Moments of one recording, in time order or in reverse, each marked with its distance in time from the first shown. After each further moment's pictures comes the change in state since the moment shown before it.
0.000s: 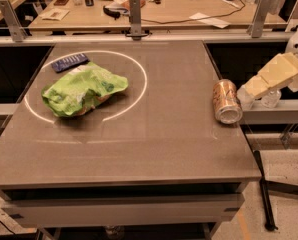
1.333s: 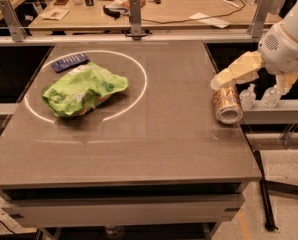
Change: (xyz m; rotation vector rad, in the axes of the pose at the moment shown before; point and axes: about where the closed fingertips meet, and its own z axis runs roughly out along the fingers) arm -0.038 -0.013 0.032 0.107 -0.041 0.310
